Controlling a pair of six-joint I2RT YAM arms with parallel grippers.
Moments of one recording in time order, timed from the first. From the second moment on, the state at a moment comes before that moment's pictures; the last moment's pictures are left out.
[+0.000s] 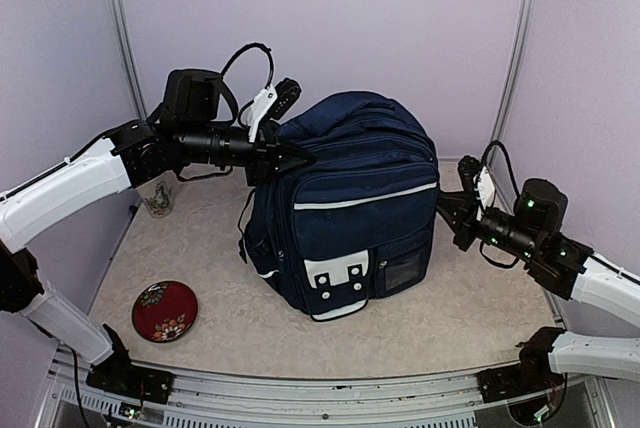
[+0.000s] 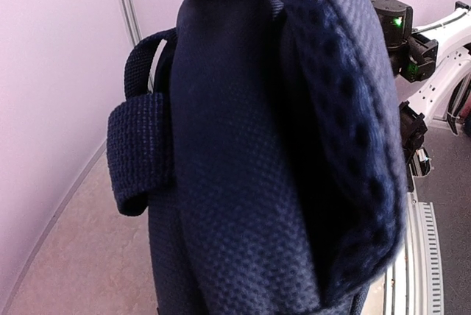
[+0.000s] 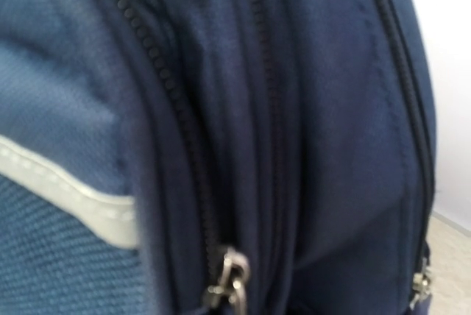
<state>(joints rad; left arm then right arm) -0.79 1.46 1.46 -0.33 0.48 0.23 0.58 0.82 0.53 0.21 -0.20 -0.15</state>
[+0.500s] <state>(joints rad) -0.79 1.46 1.46 -0.32 0.45 0.22 0.59 0.85 0.65 0.02 -0.15 -0.24</state>
